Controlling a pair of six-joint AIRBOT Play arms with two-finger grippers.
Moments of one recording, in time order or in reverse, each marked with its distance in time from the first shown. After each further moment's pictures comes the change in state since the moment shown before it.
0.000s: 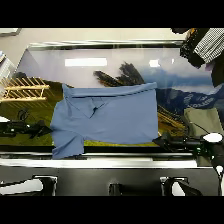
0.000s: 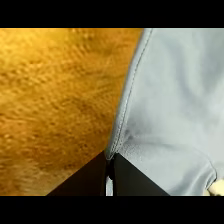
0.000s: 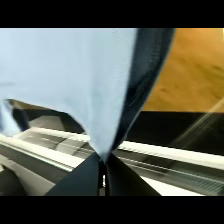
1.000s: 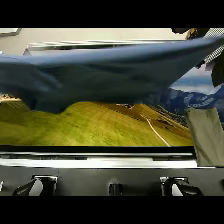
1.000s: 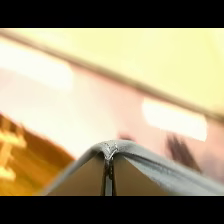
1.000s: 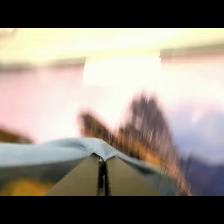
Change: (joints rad) left arm -0.070 0.732 0.745 0.042 0.000 -0.463; right arm 0.215 0.084 1.358 -0.319 -0.019 0.334
